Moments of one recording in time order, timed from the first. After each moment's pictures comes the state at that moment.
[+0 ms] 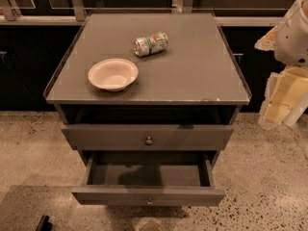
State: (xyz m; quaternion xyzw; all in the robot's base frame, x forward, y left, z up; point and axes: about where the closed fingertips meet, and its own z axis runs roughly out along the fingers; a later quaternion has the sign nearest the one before) arm 0.438 -0.217 0.976 -0.60 0.78 -0.03 0.16
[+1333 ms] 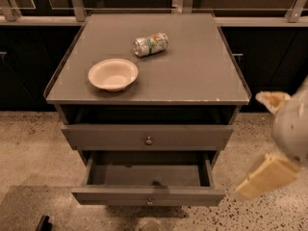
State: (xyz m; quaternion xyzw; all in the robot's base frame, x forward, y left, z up) arm 0.350 -0.174 0.924 -0.51 0.81 0.01 0.28
